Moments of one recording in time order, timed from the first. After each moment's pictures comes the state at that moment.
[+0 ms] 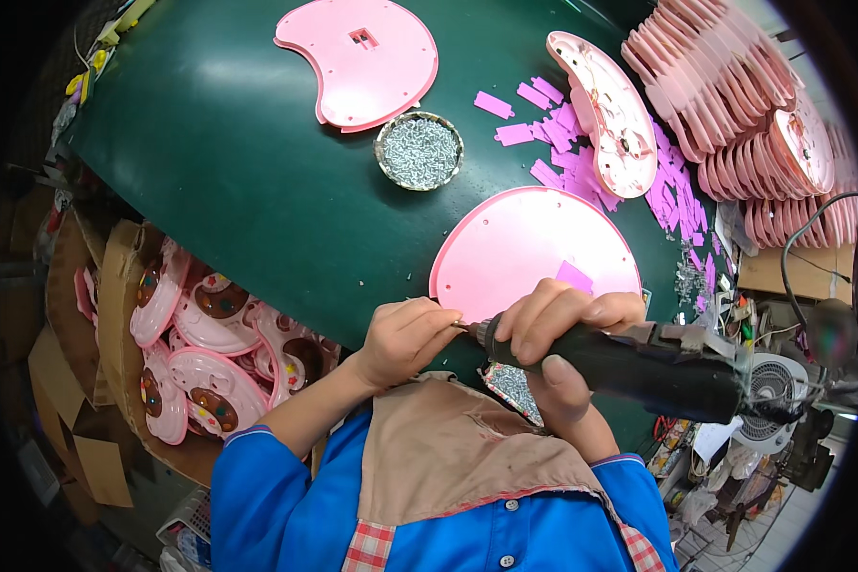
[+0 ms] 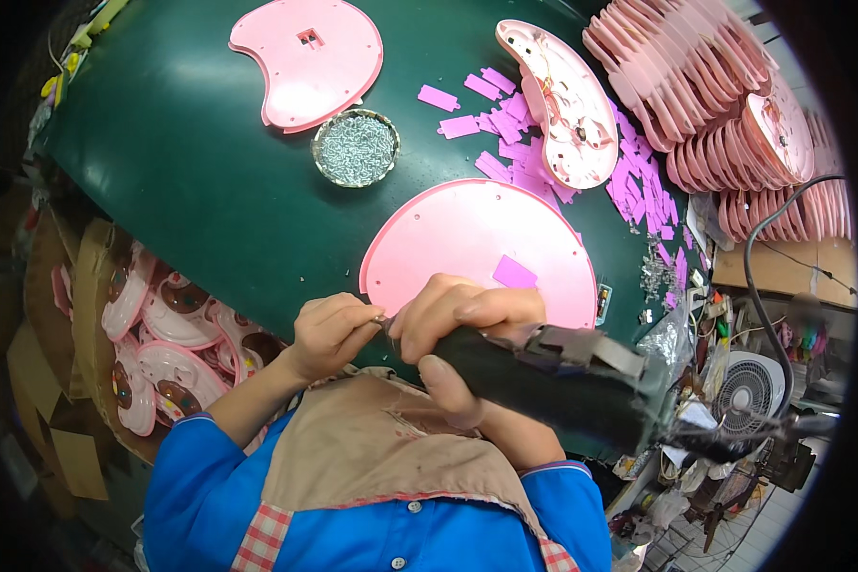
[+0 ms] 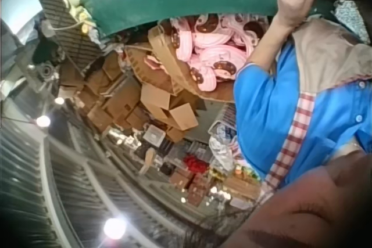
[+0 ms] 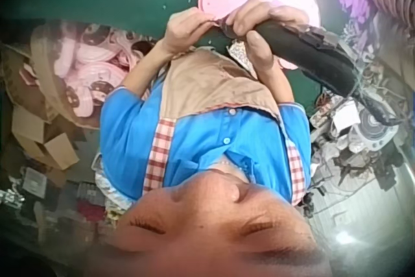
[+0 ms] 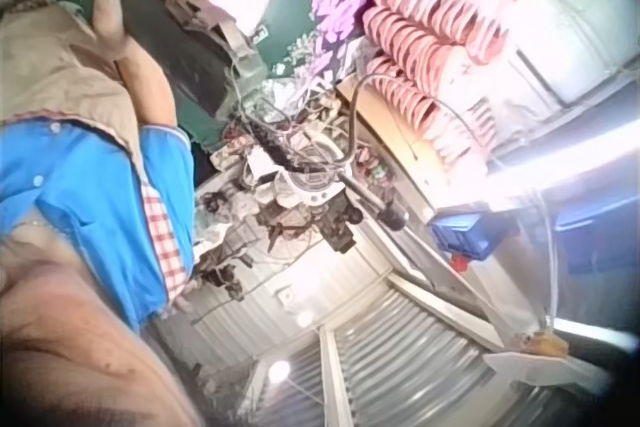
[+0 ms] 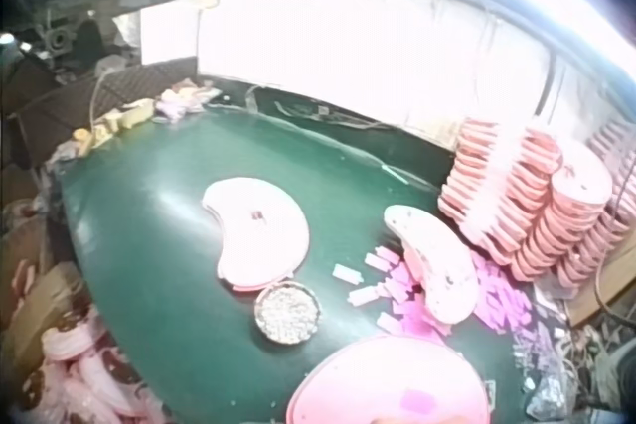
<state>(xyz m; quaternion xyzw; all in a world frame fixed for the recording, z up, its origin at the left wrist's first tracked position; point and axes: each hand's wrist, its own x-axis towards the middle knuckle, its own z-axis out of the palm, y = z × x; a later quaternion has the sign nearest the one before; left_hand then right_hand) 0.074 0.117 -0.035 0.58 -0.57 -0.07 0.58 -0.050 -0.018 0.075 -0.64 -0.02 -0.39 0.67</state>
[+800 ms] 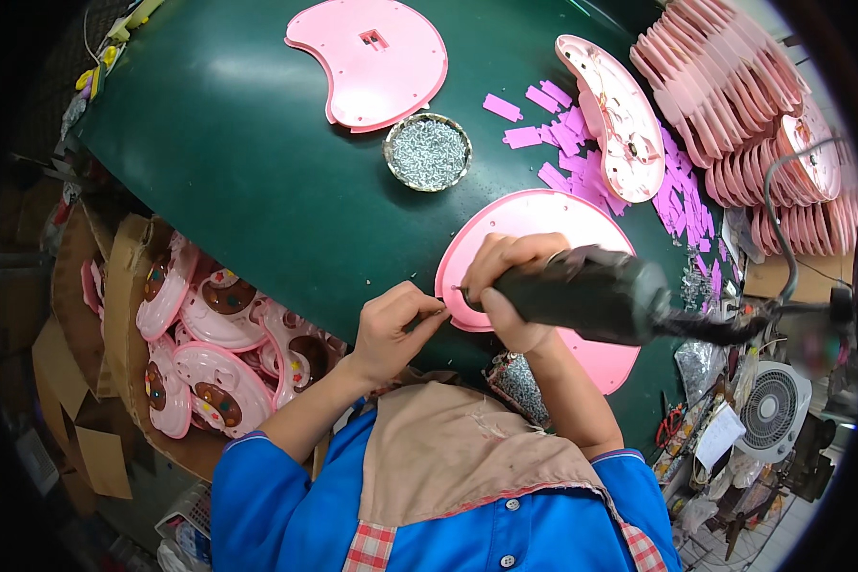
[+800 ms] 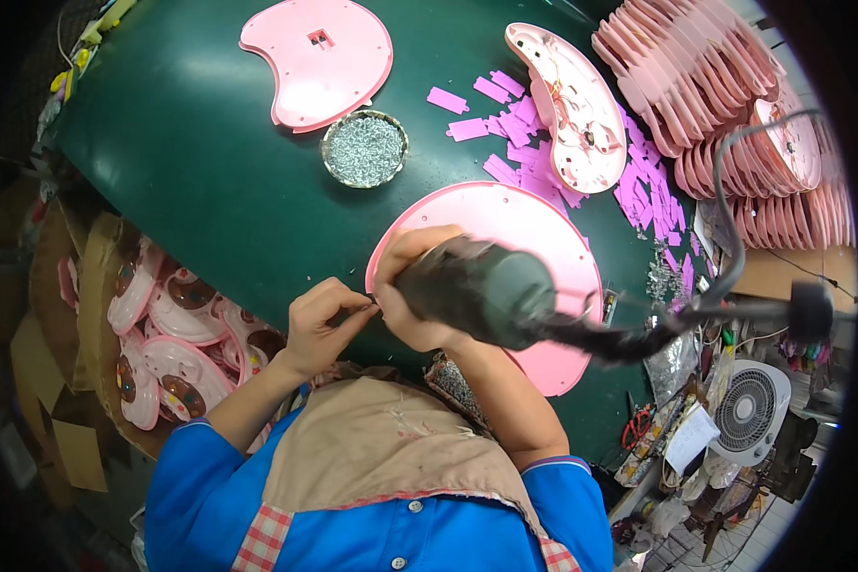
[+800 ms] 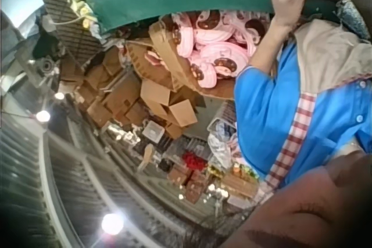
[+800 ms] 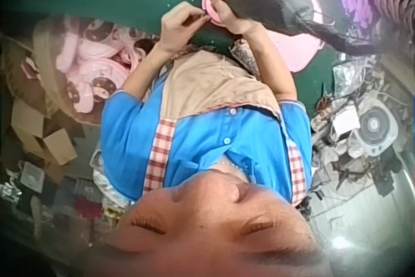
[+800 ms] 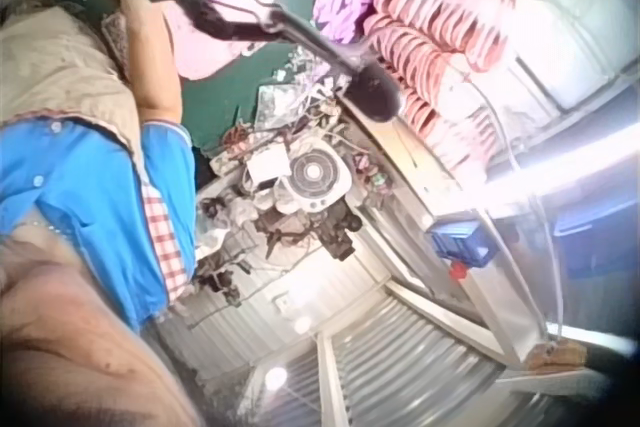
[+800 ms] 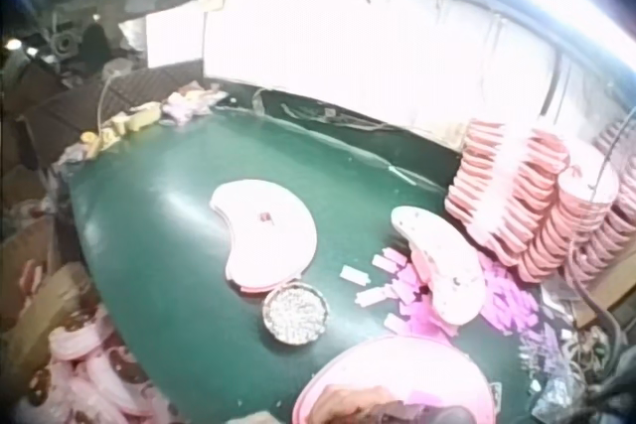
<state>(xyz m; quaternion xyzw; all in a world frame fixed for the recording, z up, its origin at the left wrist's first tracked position) 0.079 0.127 -0.035 0.64 -0.46 -0.15 0.59 -0.011 -0.040 0.035 -0.74 -0.04 -0.33 0.58</state>
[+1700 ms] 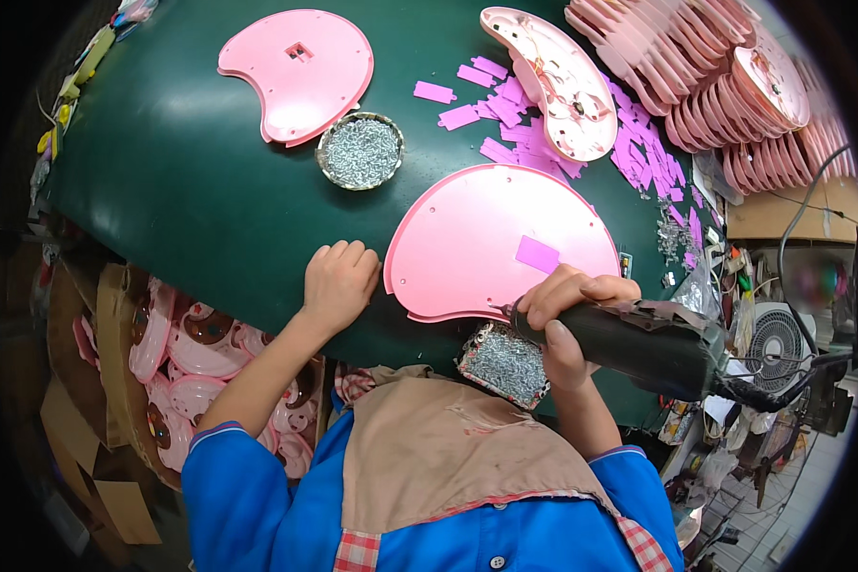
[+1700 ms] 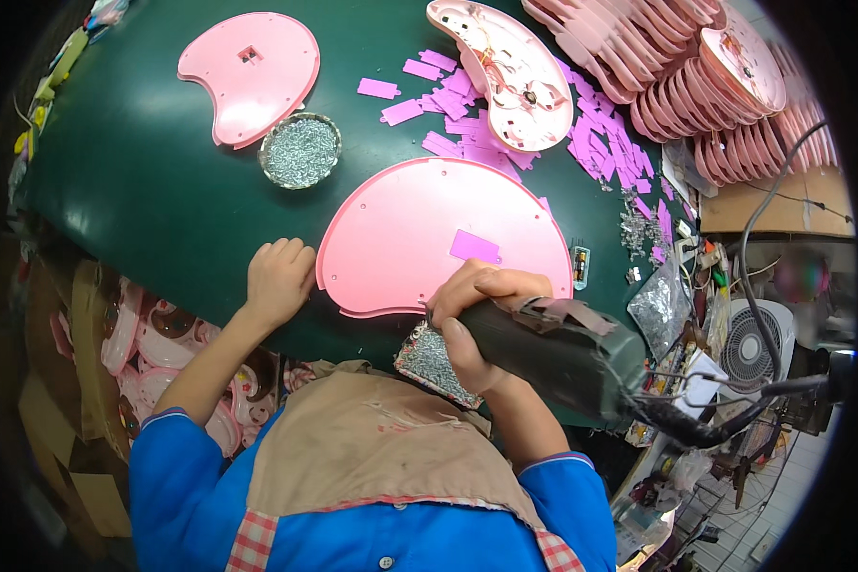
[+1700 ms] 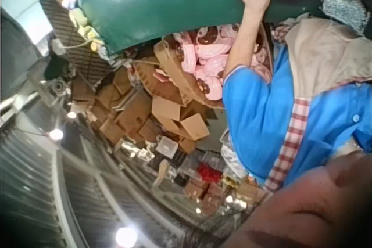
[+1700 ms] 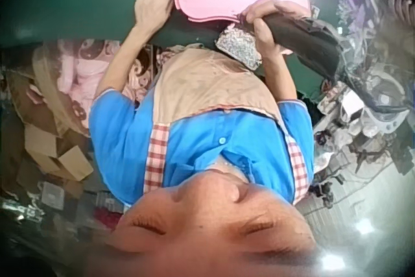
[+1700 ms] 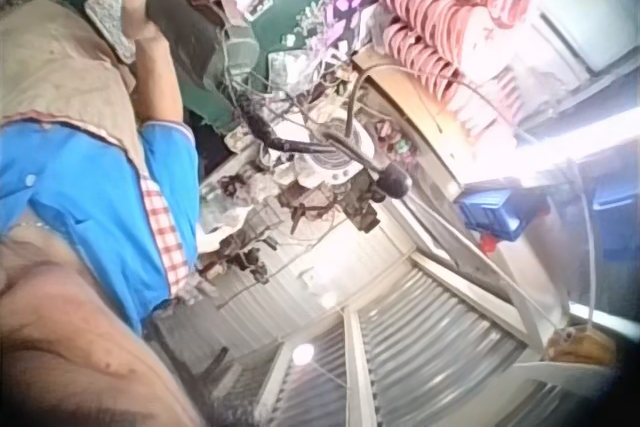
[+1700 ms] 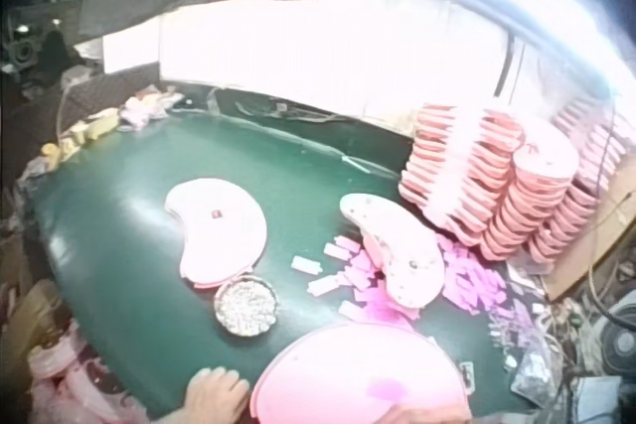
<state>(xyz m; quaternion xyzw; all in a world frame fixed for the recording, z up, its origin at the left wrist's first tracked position) 0.130 0.095 -0.078 0.72 -0.64 0.02 0.24 -0.105 -0.046 0.051 -0.68 0.05 -0.47 0.56</state>
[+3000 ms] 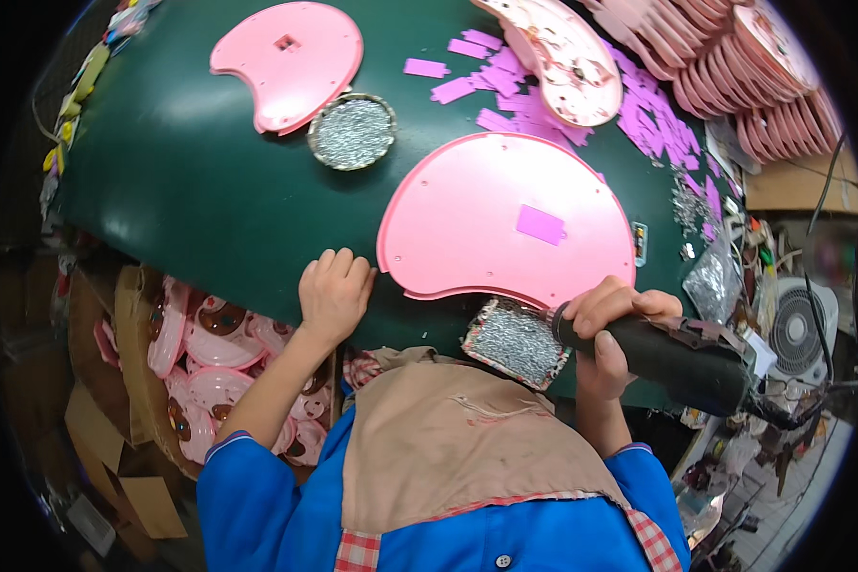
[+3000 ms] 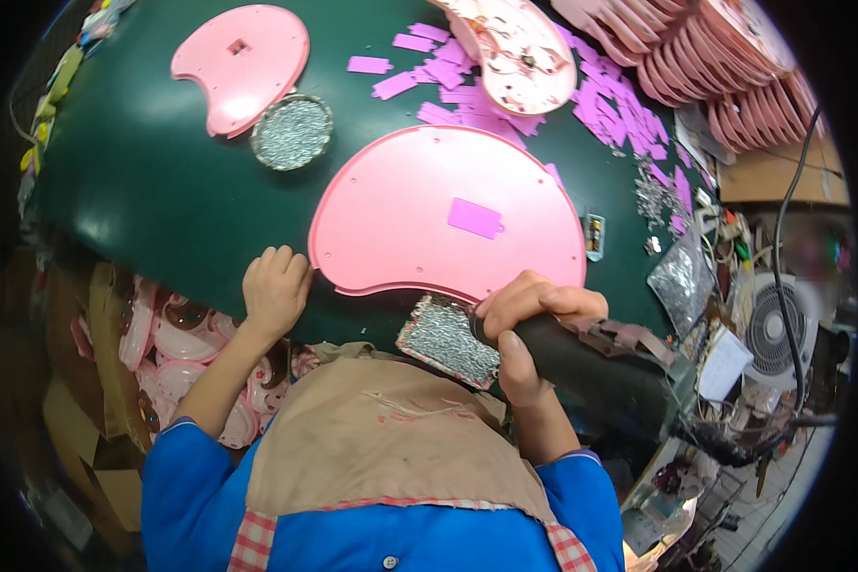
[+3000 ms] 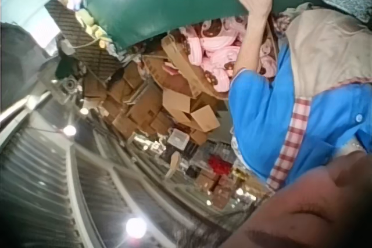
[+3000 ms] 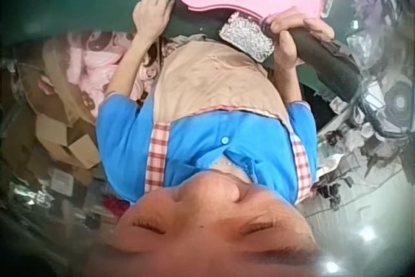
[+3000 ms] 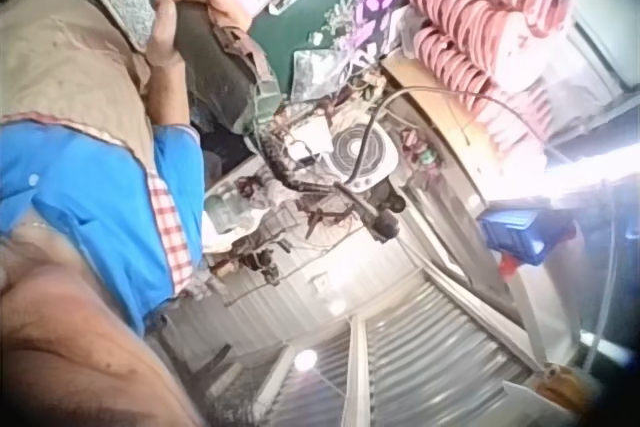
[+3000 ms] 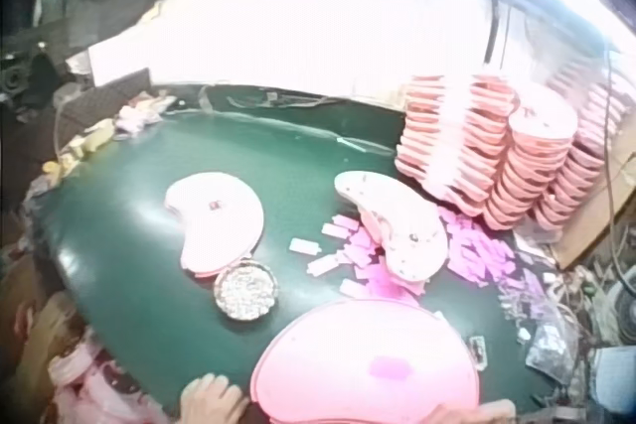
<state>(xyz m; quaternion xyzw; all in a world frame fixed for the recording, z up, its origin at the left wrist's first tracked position) 0.102 0.126 -0.072 0.77 -0.61 0.04 0.18 -0.161 -0.031 0.054 -0.65 0.13 -0.52 0.54</state>
